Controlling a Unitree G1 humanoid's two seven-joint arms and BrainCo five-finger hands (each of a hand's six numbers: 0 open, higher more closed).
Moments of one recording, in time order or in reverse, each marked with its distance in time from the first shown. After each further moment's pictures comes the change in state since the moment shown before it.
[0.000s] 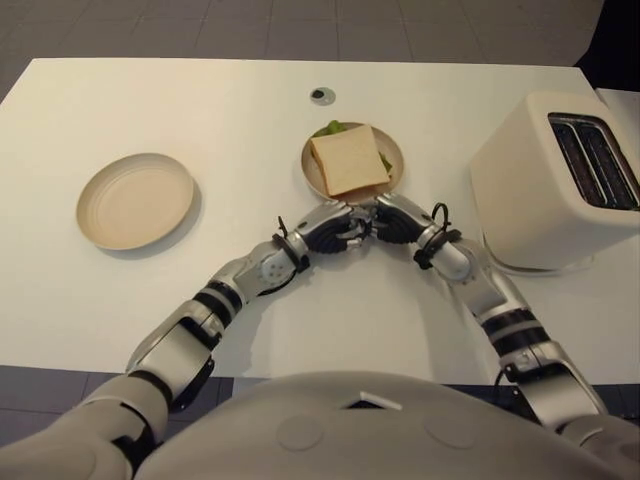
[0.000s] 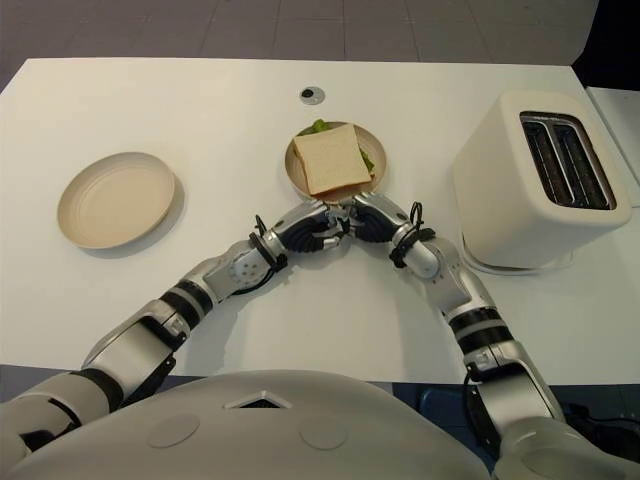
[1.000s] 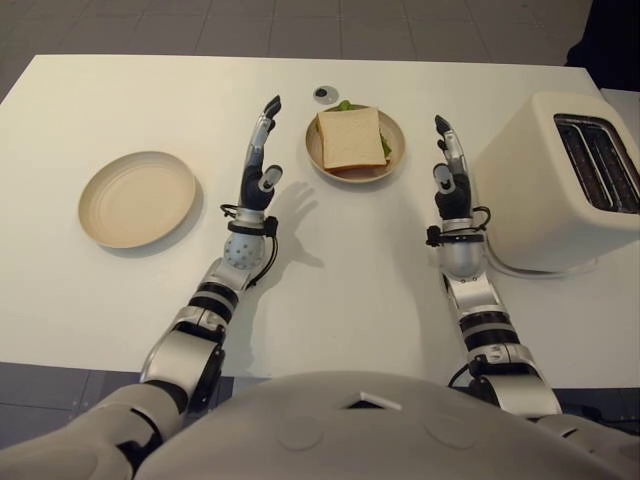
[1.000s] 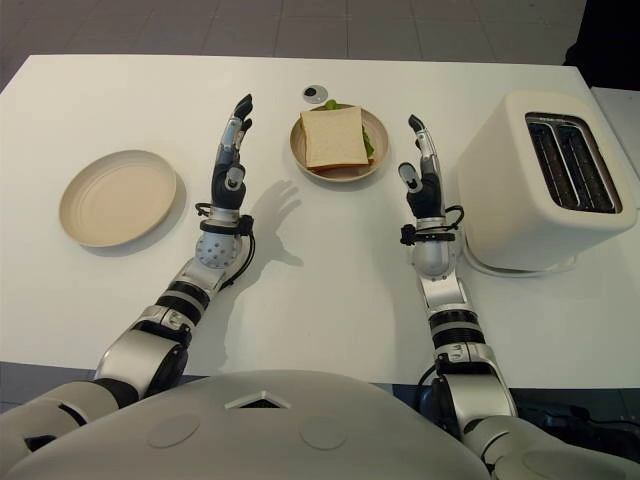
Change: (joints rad) left arm 0.100 -0.096 0.421 -0.028 -0.315 -0.276 0.105; right arm 0.047 0.191 -0.315 0.096 0.325 -0.229 -0.304
